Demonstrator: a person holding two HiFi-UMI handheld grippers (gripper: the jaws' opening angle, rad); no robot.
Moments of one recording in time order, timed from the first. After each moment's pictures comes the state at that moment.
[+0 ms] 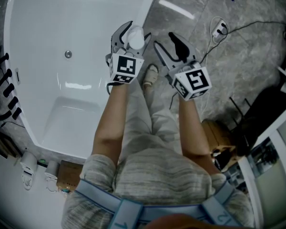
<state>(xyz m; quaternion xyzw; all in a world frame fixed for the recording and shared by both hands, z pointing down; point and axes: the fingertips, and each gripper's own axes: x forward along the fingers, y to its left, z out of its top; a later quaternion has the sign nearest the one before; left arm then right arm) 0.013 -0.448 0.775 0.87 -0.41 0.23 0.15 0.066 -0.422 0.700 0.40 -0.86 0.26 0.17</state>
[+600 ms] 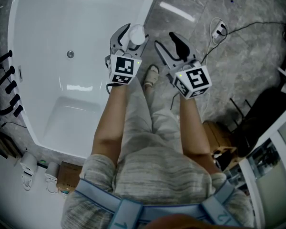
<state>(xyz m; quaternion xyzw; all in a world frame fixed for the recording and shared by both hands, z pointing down) -0.001 -0.435 0.763 0.86 -0.42 0.25 0.16 0.067 -0.416 0.686 0.40 -0.86 0.26 0.17</state>
